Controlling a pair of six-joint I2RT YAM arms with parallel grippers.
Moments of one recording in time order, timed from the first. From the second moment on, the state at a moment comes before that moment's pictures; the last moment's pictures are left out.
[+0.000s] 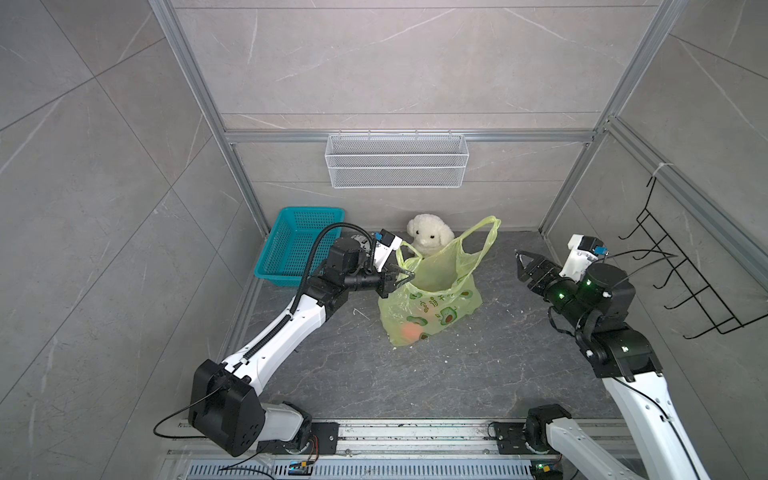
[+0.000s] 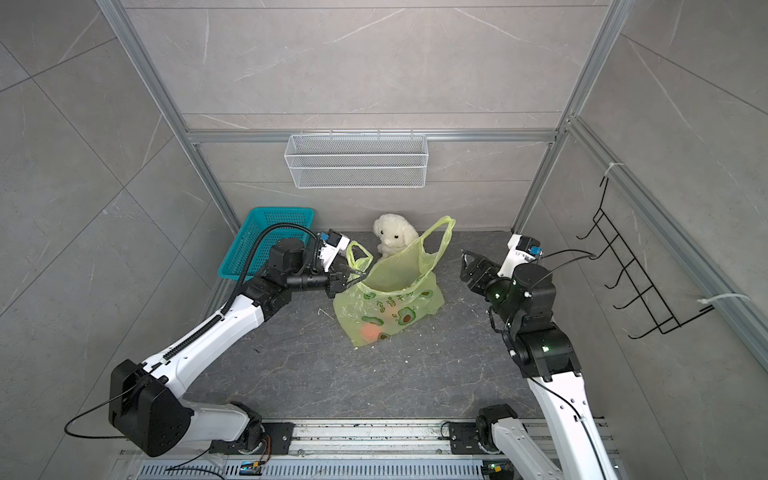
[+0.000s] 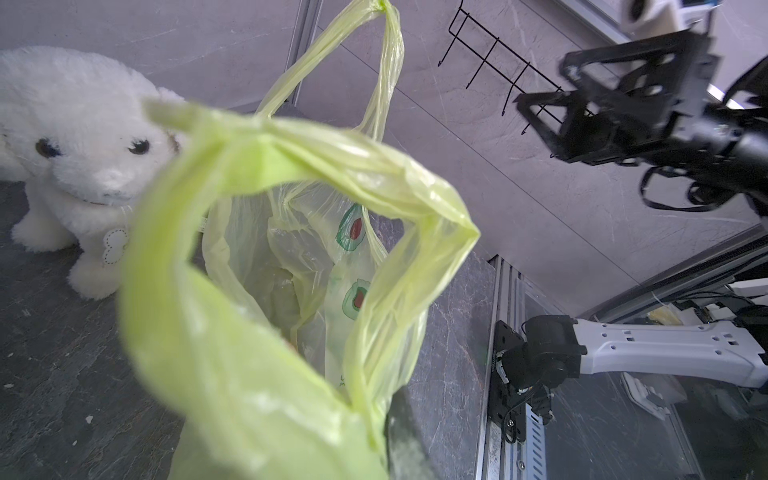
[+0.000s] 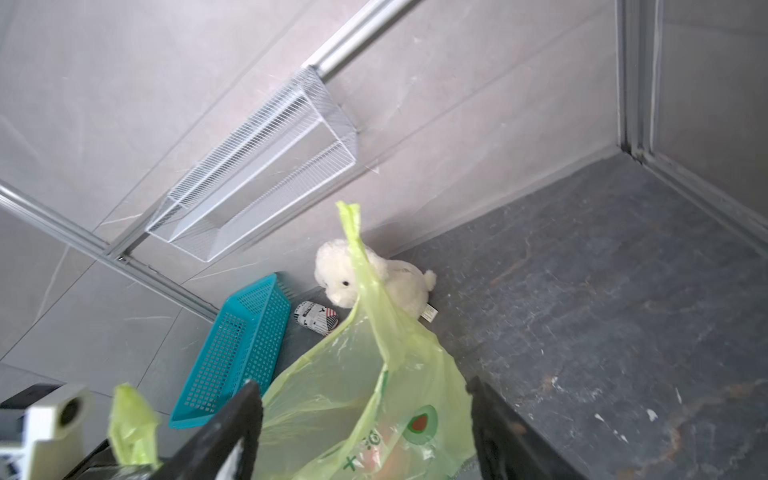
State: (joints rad) left arm -0.51 1.36 1.16 -0.18 0.77 -0.18; right arm 0.06 0.86 1.03 -0.45 -0.14 0.59
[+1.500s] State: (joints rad) left arm -0.52 1.33 1.16 -0.25 0.82 -0.12; right arm 0.11 1.77 1.06 0.79 -0.69 0.60
